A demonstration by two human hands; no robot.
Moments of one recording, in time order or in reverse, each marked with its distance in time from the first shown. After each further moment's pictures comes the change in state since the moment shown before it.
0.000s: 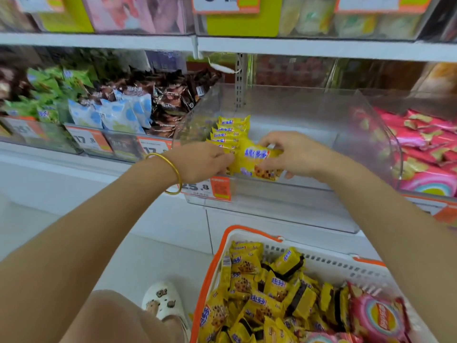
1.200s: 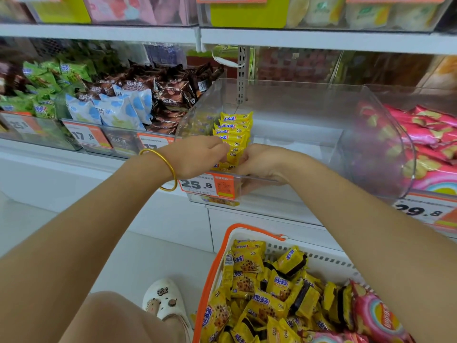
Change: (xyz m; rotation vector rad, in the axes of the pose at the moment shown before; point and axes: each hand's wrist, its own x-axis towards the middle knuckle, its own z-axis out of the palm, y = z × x) left_hand 0.003 -0.014 -0.001 -0.146 0.014 -0.004; right_hand 0.041 -0.015 0.052 0.396 -0.295 0.227
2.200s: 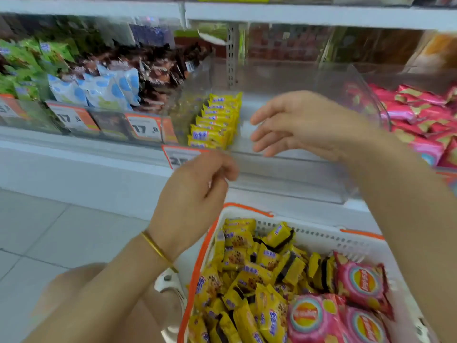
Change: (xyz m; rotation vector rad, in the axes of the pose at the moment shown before) left_hand -0.080 0.028 0.076 -0.325 0.576 0.297; right_hand -0.110 -0.011 -0.028 0.092 0.202 -0.265
